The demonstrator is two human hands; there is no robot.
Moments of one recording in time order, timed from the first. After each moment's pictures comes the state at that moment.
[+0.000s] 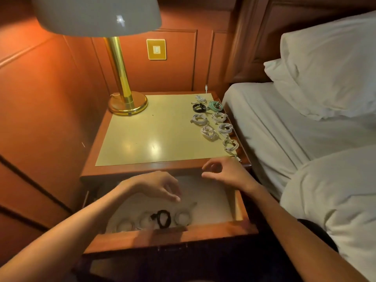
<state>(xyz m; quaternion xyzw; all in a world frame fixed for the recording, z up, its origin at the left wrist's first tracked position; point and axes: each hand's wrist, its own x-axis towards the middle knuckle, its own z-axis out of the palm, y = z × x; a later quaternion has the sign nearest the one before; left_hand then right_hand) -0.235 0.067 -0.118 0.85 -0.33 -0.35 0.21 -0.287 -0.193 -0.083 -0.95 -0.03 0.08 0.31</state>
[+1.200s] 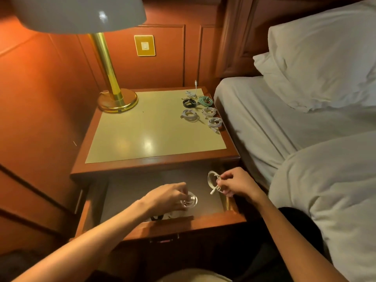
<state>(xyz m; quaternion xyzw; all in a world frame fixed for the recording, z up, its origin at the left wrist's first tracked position) -0.288 0.022 -0.164 0.86 -0.48 -0.11 0.11 -0.328 -0.240 -0.119 -0.87 0.18 0.14 0.44</state>
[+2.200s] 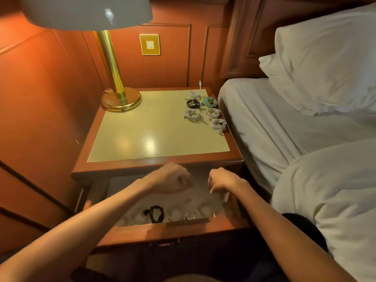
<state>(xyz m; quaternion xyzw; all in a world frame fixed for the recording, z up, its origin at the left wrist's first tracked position) -0.243 0.010 -0.130 0.86 -0.44 -0.11 0.21 -0.282 -0.202 -0.112 -0.93 0.01 0.33 0.15</state>
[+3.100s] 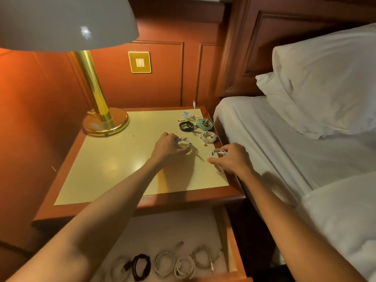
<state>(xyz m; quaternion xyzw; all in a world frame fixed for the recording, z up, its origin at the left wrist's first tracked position) -0.056 -0.060 -0.114 0.95 -0.13 0.03 0.28 -0.151 -0.271 -0.087 -0.96 0.14 -0.05 0.25</state>
